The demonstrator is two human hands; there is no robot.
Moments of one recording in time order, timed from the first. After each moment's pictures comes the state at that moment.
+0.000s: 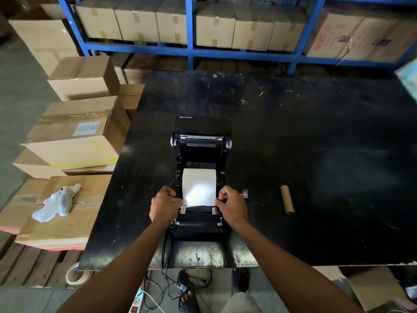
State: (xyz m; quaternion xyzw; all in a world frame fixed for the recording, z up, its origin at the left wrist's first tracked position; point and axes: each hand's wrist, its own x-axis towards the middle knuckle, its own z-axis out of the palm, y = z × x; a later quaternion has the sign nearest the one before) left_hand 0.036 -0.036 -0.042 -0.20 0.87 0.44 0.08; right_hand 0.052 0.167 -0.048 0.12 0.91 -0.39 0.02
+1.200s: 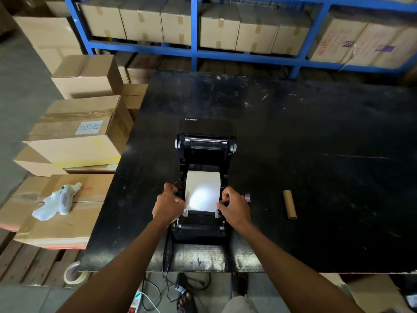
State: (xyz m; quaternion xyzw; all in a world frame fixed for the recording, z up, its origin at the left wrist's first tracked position) left_hand 0.025 -0.039 -0.037 -0.13 0.90 0.39 0.13; right_hand 0.046 0.170 -0.047 0.08 0.93 -0.37 0.03
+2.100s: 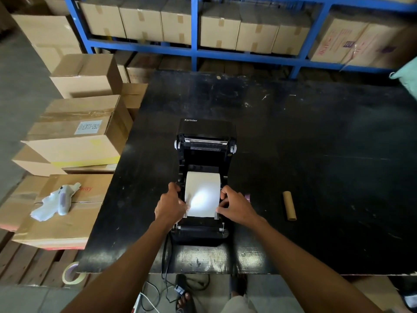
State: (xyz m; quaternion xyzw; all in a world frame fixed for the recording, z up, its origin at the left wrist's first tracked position) left_hand 0.027 -0.029 -0.029 -0.11 0.92 0.35 0.13; right_hand 0.030 0.189 -0.040 -0.04 0.93 -0.33 0.15
